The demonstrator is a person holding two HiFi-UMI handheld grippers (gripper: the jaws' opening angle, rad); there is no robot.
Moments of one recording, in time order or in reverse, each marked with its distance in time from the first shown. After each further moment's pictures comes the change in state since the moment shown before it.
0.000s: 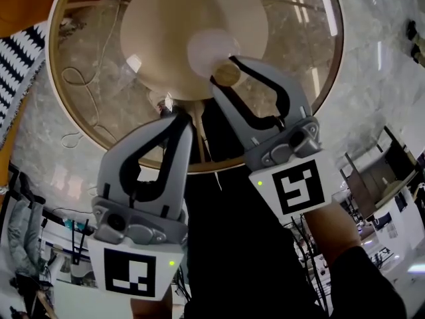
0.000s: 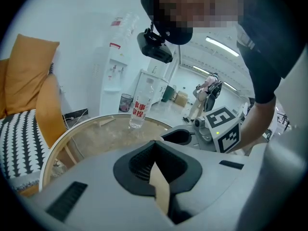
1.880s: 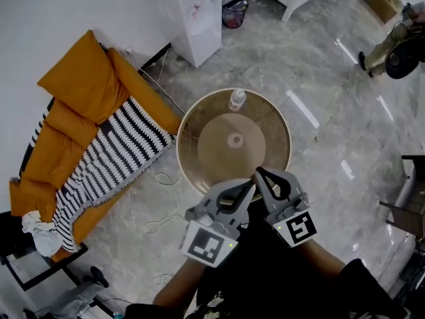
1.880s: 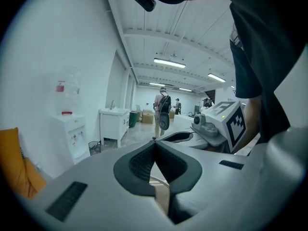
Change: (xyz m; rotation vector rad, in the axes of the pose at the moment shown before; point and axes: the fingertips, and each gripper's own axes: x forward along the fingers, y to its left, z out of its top) left arm -0.330 -0.242 0.288 0.441 -0.270 -0.310; right arm -0.334 0.144 0.386 0.136 -0.344 -0.360
